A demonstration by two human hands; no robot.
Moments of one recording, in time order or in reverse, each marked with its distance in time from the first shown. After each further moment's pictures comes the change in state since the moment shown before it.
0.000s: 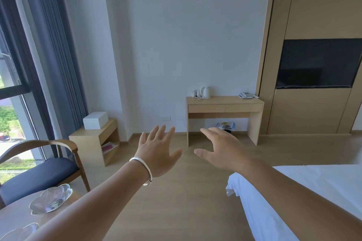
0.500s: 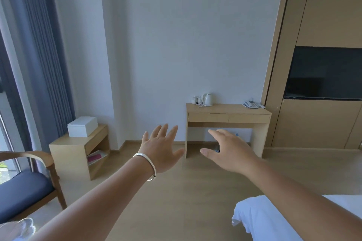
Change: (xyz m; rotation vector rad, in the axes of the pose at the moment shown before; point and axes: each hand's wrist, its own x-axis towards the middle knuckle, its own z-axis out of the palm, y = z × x) left_hand 0.229 -0.087 0.079 -0.037 -0.028 -0.001; right_hand 0.224 0.062 0.049 -0.050 0.001 0.064
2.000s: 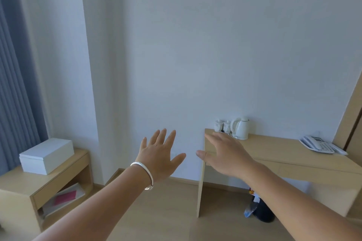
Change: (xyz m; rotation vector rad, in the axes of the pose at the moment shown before) left_hand 0.757 -0.214 0.263 0.045 0.047 -0.167; right_hand 0.818 0.236 0.199 -0.013 -0.092 -0.167
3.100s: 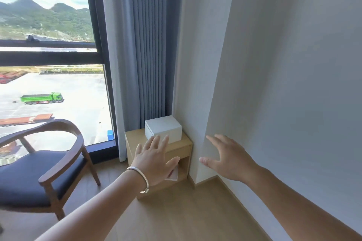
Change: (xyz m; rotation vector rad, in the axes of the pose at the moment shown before) left_hand 0.219 -0.397 0.127 0.125 -0.009 -0.962; right_hand 0.574 -0.201 0.247 0.228 -0.323 -0.836
